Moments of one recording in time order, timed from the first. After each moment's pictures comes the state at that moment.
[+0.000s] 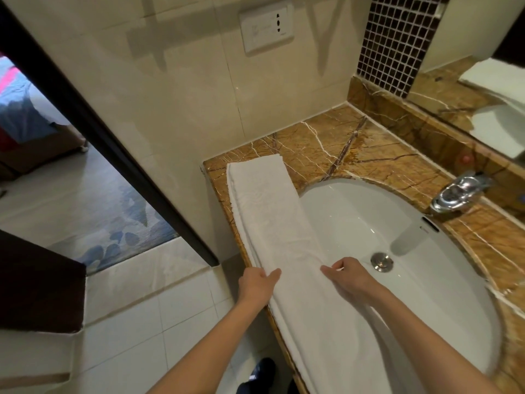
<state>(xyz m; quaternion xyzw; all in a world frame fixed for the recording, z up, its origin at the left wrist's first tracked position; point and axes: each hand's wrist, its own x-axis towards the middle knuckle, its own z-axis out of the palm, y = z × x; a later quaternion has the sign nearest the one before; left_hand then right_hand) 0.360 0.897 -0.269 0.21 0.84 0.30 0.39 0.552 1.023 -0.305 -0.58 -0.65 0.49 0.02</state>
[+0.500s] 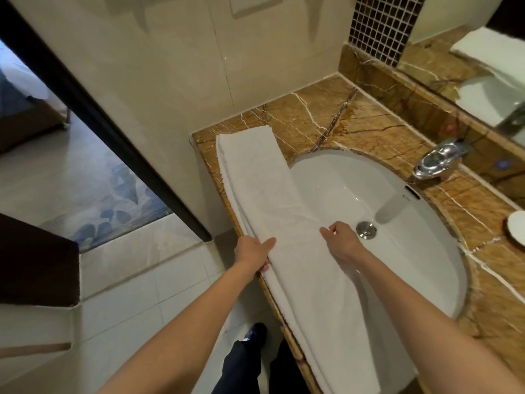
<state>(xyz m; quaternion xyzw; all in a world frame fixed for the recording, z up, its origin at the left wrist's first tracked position) 0.377 0.896 -0.256 0.12 0.81 0.35 0.46 0.558 1.015 -0.298 -0.62 -0.63 0.46 0.08</state>
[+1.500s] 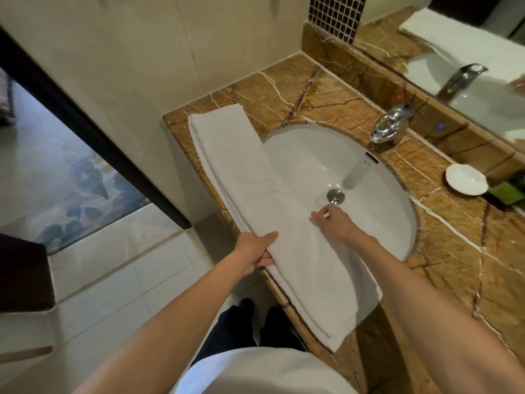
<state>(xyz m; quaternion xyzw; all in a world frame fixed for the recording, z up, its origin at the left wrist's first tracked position) 0.429 0.846 -0.237 0.05 0.67 0.38 0.64 0.621 0.964 -0.272 -0.60 -0.64 0.47 0.06</state>
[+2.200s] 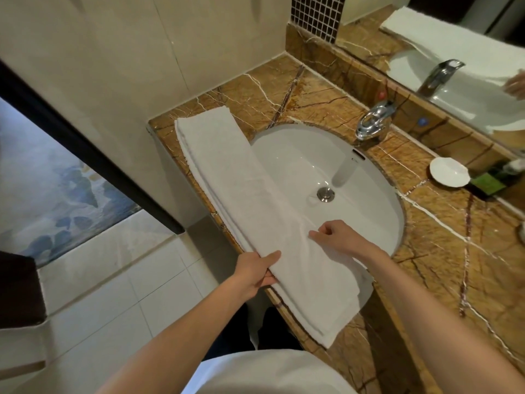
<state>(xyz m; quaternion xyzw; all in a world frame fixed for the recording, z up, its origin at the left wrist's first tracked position) 0.458 0.818 -0.245 0.04 0.66 0.39 0.65 0.655 0.936 -0.263 -0.59 -0.65 0.49 0.01</state>
